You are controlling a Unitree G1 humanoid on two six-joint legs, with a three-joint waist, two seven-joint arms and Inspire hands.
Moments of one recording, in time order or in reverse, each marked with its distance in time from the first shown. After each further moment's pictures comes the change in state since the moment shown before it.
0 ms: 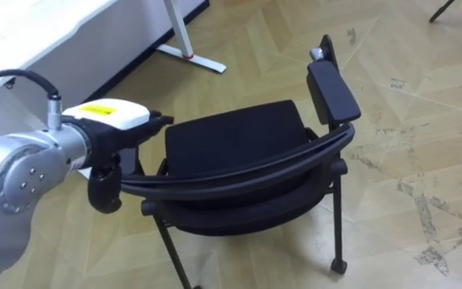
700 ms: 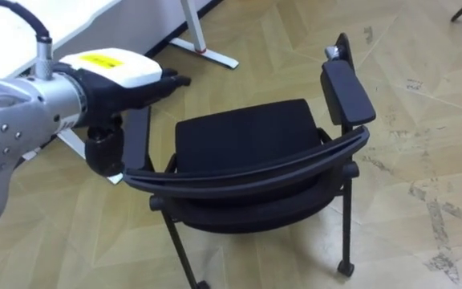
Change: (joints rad) left arm -0.176 0.076 0.000 -0.017 -0.096 0.001 -0.018; right arm 0.042 0.002 0.000 0.020 -0.001 0.007 -0.011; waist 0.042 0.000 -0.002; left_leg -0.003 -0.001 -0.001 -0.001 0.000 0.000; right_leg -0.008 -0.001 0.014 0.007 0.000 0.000
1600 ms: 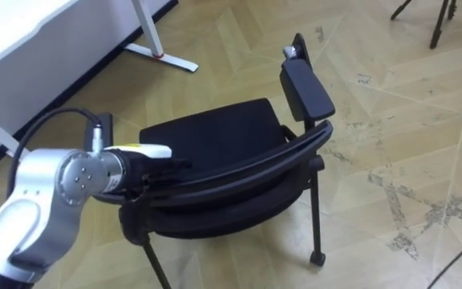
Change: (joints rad) left arm 0.134 -0.252 -0.182 0.383 0.060 0.058 0.042; right arm -0.030 0.023 0.063 -0.037 0.072 0.021 -0.027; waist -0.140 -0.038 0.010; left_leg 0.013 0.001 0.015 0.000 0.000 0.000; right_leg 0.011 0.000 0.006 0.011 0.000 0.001
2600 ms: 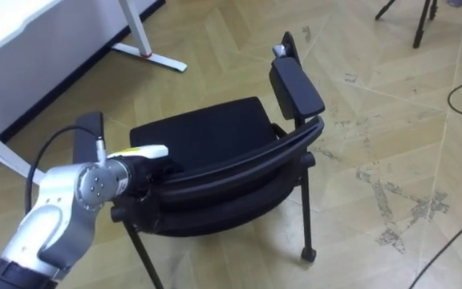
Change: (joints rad) left arm 0.020 -0.113 0.028 0.230 0.029 -0.065 0.350; right arm 0.014 0.017 -0.023 -0.117 0.082 -0.002 -0.084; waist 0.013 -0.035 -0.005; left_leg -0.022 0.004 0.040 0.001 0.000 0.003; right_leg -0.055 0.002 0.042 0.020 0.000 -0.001
